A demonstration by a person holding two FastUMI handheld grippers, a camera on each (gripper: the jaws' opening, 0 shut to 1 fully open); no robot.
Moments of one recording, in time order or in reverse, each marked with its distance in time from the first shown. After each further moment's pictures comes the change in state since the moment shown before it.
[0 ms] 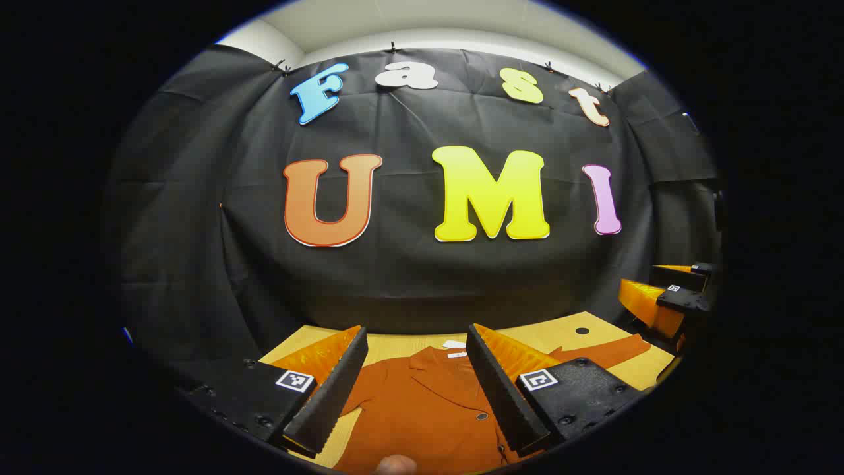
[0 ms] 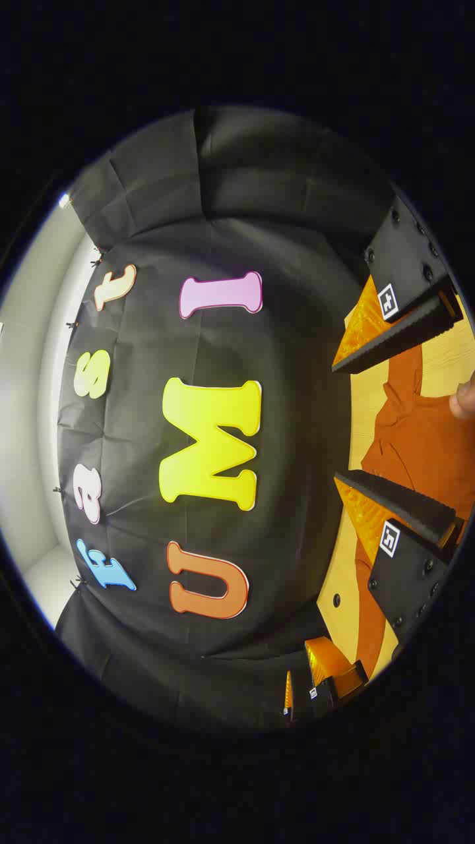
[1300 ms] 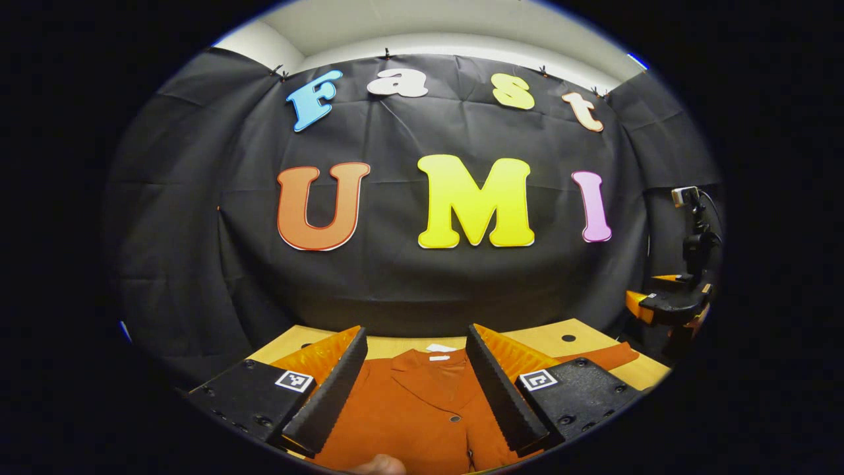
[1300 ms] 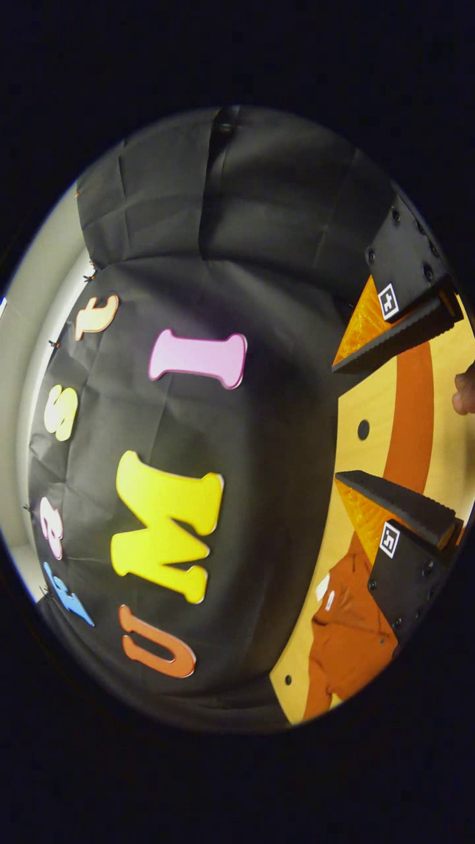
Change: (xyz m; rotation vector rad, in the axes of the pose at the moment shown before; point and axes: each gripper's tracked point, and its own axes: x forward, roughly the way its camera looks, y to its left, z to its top) left arm -0.018 -0.038 0.005 -0.005 -0.008 0.017; right arm 0.082 -0.223 -0.067 -0.171 0.134 -0.227
